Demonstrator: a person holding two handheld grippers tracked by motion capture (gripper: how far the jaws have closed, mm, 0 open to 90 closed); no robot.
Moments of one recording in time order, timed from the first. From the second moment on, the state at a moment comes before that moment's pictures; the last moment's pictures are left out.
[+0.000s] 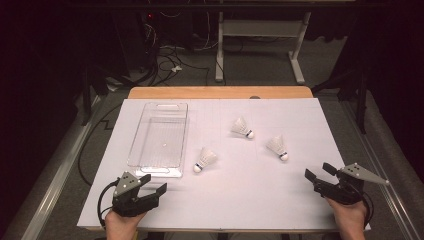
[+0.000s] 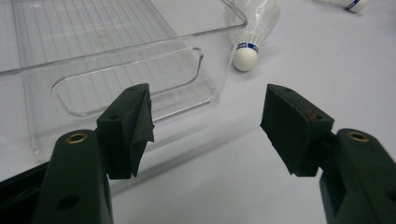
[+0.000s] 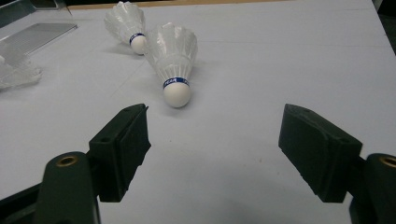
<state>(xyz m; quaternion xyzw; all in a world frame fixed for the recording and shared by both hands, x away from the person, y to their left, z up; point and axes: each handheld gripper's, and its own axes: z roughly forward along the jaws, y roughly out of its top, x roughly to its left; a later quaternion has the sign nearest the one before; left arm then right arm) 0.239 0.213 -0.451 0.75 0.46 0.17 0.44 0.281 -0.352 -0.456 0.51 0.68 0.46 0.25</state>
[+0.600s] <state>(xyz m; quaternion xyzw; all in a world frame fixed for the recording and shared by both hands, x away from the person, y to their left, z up) 0.244 0.187 -0.448 0.77 0.45 0.15 0.43 0.281 -0.351 -0.456 0.50 0.69 0.46 0.25</state>
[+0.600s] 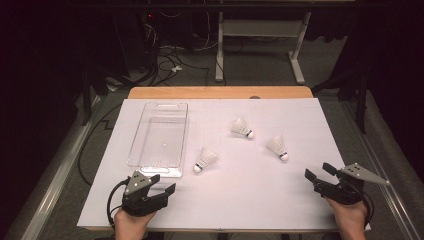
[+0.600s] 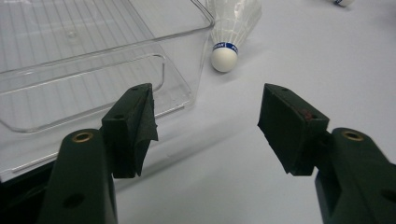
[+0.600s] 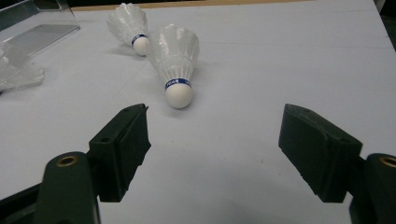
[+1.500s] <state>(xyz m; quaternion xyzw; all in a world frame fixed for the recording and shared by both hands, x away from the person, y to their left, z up) 0.259 0.138 -0.449 0.79 0.43 0.11 0.41 0.282 -0.345 -0.458 0.48 0.71 0.46 0.24</state>
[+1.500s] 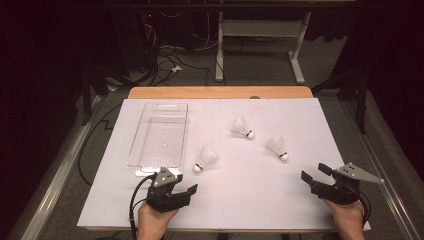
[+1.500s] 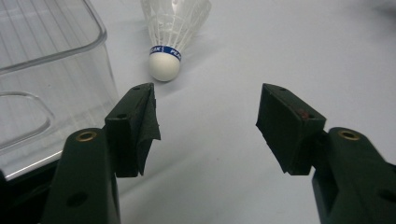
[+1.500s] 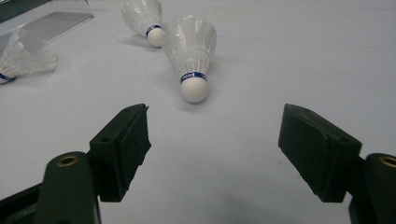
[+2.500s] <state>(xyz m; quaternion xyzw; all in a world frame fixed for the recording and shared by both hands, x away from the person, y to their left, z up) 0.285 0.107 -0.439 0.82 0.43 0.11 0.37 0.282 -0.345 -0.458 0.48 0.71 0.46 0.23</state>
